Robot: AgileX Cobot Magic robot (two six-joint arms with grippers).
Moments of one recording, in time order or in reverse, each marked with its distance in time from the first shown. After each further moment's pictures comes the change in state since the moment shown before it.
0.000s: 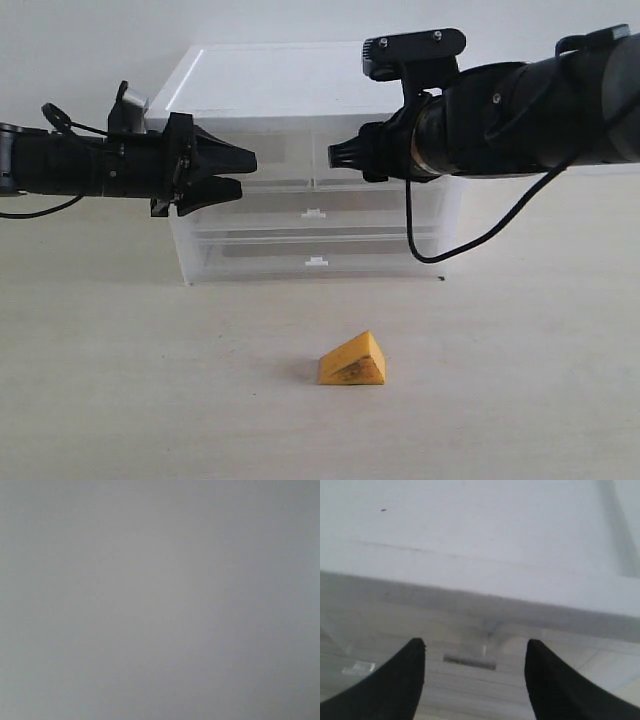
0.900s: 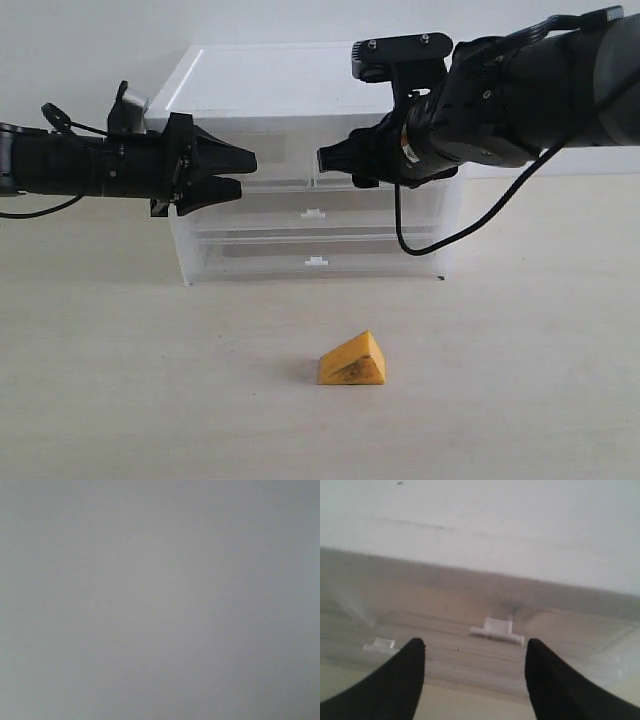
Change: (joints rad) left arm 0.000 0.000 0.000 0.002 0.000 0.000; right arm 0.001 0.013 -0.061 0.437 0.019 -0.409
